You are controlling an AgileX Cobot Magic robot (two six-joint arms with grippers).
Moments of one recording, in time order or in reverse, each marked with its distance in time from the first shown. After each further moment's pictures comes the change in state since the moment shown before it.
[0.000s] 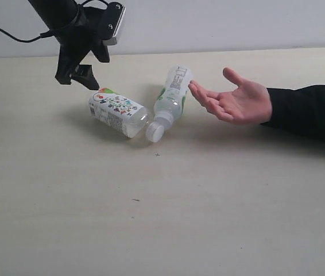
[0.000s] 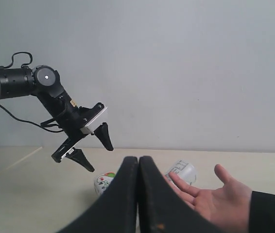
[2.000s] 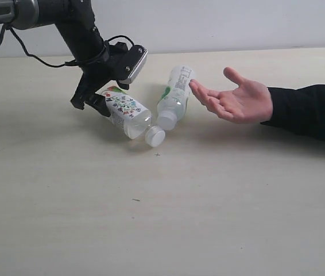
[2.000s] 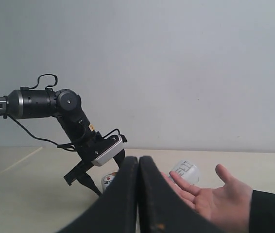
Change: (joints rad) left arm -0.061 0.117 0.009 0.026 -0.052 0.174; right arm 0.000 0.000 0.000 0.001 0.000 0.000
